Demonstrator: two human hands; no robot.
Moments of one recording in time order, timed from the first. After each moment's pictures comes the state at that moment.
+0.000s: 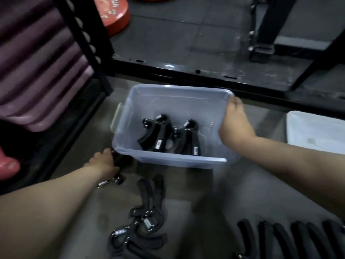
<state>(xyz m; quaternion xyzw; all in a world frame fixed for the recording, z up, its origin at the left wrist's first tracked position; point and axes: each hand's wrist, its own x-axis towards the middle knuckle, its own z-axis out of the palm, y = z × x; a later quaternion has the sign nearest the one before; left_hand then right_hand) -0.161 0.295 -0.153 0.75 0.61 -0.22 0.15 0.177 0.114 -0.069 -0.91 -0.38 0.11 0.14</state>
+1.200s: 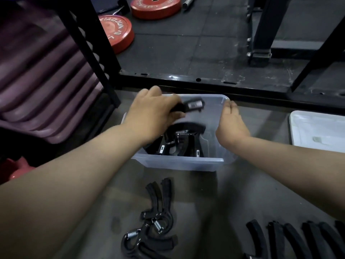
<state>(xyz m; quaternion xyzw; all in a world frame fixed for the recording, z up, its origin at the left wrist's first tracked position) -0.017 0.247 0.029 0.96 0.22 0.15 -0.02 0.160 0.115 -0.050 -0.91 -0.35 0.15 0.18</state>
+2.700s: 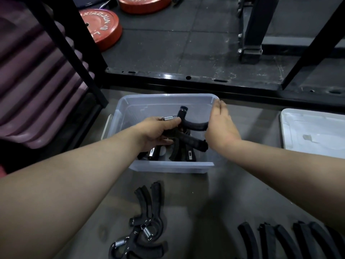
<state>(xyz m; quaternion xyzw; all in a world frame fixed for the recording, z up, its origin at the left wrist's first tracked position) 0.021 0.258 -0.049 0.55 0.40 -0.01 0.73 0.161 0.115 -0.051 -0.91 -0.36 0.15 0.18</state>
